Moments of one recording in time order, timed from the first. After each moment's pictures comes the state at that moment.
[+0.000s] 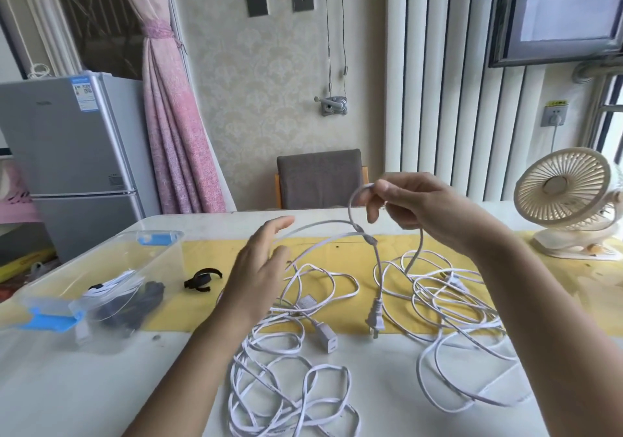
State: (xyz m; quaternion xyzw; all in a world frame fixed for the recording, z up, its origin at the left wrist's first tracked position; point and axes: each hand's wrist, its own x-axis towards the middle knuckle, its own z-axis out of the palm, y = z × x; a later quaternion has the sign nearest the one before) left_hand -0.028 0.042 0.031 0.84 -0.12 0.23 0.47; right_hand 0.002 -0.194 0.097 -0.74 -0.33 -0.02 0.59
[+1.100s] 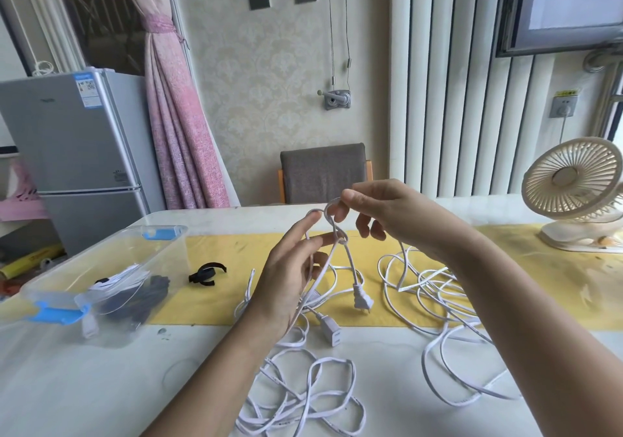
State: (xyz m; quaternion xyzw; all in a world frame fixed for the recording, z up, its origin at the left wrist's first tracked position) left_hand -0.039 0.008 0.026 0.64 -0.14 0.07 0.75; right_hand -0.012 -0.156 0.090 -0.80 -0.29 -0.02 0.52
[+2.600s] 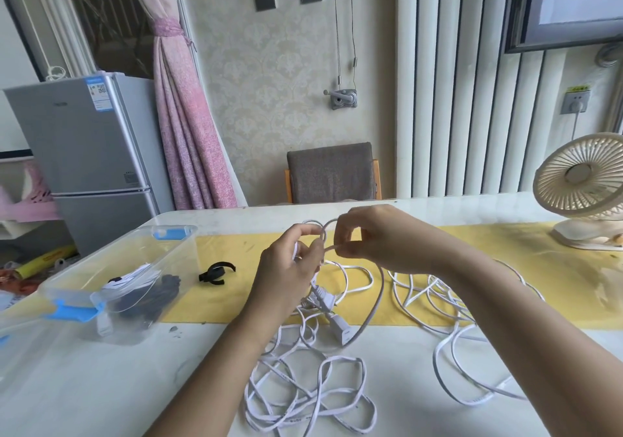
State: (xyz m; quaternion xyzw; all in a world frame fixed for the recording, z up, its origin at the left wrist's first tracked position) left_hand -0.025 0.030 0.019 0.83 -0.12 0.23 0.49; right_hand -0.022 -0.139 0.082 -0.91 -0.34 -0.10 0.23
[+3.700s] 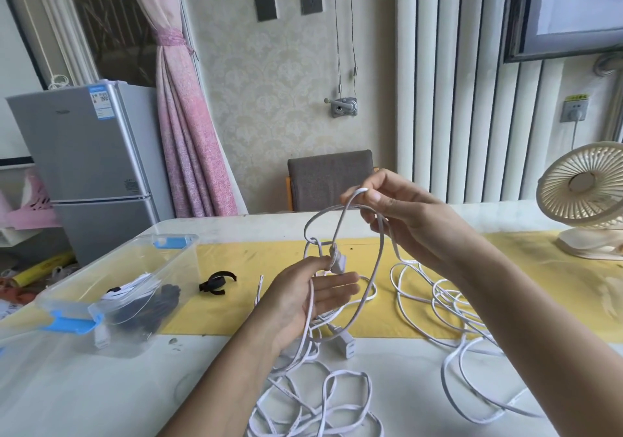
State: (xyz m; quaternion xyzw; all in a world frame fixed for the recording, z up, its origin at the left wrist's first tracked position) left_hand -0.026 0.018 0.021 0.58 0.01 -0.10 0.81; right_hand -0.009 -0.155 0.081 -0.60 -0.33 0.01 0.72
